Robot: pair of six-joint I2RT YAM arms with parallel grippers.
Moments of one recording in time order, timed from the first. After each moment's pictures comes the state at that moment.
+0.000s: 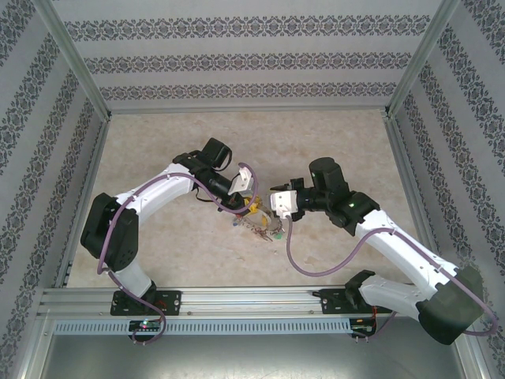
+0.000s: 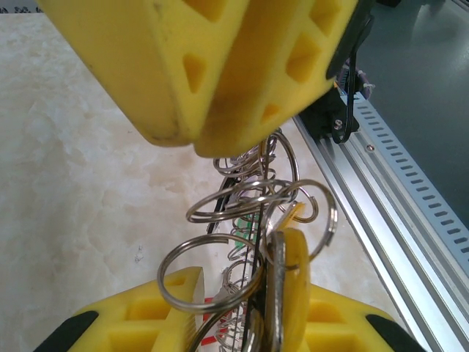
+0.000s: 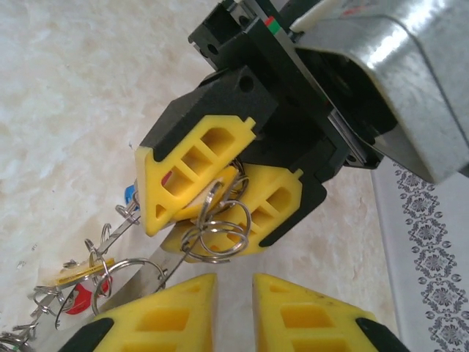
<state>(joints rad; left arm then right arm) -0.52 1.68 1.27 -0.74 1.03 0.99 0.58 1.08 0.85 -0.37 -0.56 -1.11</state>
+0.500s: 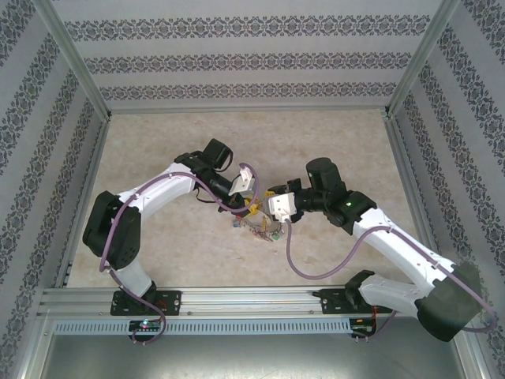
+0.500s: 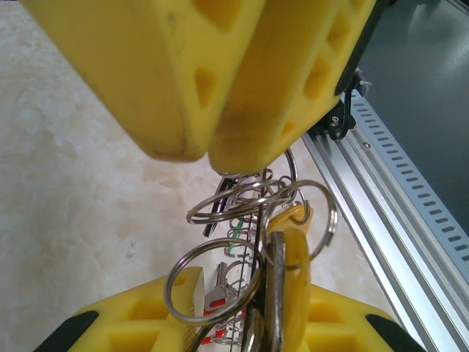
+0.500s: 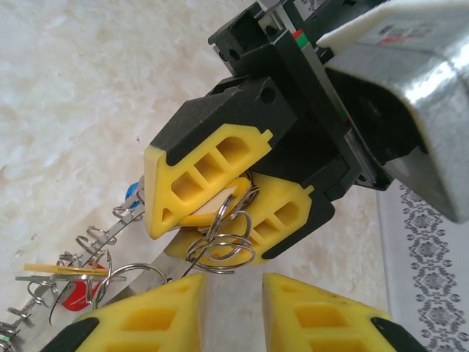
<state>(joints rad) -0.52 1.70 1.27 -0.76 1.03 1.00 0.57 1.12 0.86 -0.37 -0.59 -1.19</state>
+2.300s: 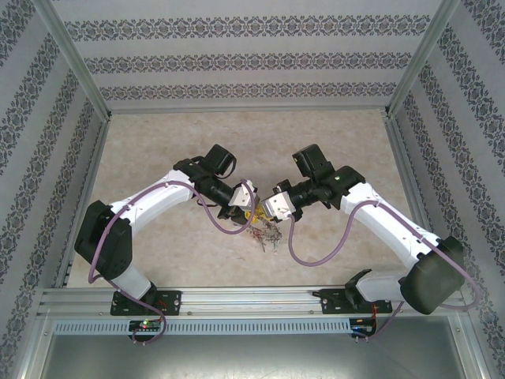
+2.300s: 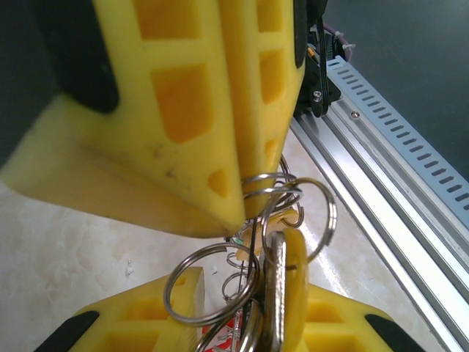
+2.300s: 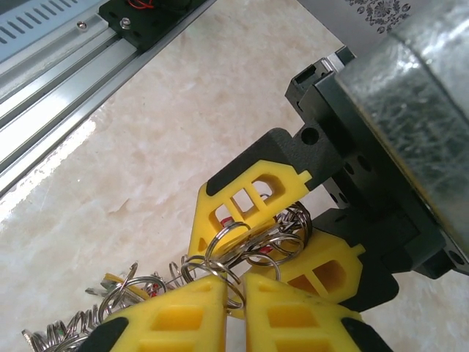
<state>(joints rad) -0.59 1.61 1.24 -0.78 0.95 1.15 0.57 1.31 1.12 -0.82 -0.82 -1.45</state>
